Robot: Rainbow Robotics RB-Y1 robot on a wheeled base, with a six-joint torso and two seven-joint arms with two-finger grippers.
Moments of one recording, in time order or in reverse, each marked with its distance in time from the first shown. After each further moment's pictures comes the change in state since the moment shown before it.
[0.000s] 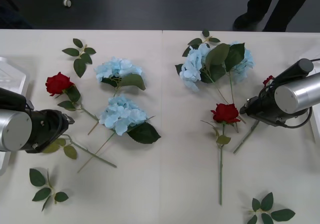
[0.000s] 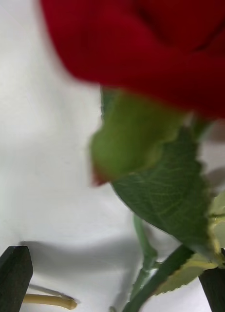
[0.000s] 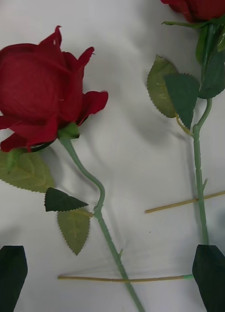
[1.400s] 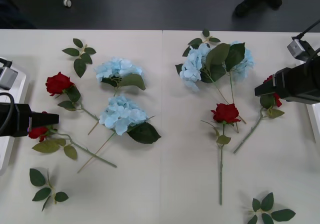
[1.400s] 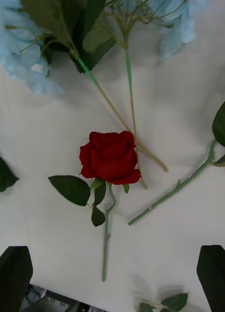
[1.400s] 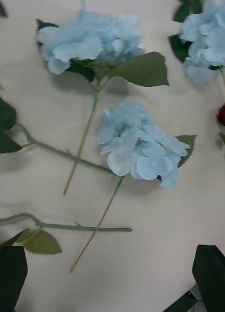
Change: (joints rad) right arm 0.115 -0.438 -0.244 -0.619 -0.577 0.145 0.155; left arm 0.044 0.135 0.415 -0.046 0.856 0.037 -0.976
